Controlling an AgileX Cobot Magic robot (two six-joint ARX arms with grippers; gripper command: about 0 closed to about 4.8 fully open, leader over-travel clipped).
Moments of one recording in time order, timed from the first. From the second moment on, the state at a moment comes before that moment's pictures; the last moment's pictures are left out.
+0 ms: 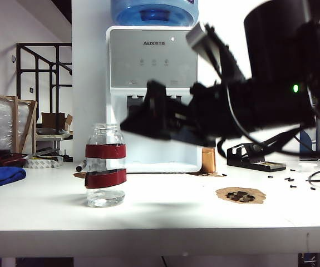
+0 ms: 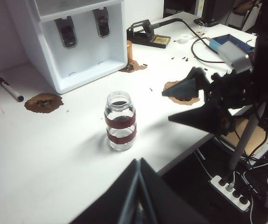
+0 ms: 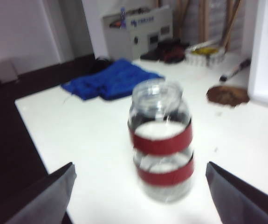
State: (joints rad) left arm -0.02 0.32 0.84 -0.96 0.56 0.25; right arm 0.65 1.75 0.50 1.09 -0.30 0.06
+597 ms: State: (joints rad) left arm -0.02 0.32 0.84 -0.96 0.54 0.25; right arm 0.64 1.95 0.66 1.05 -0.45 -0.04
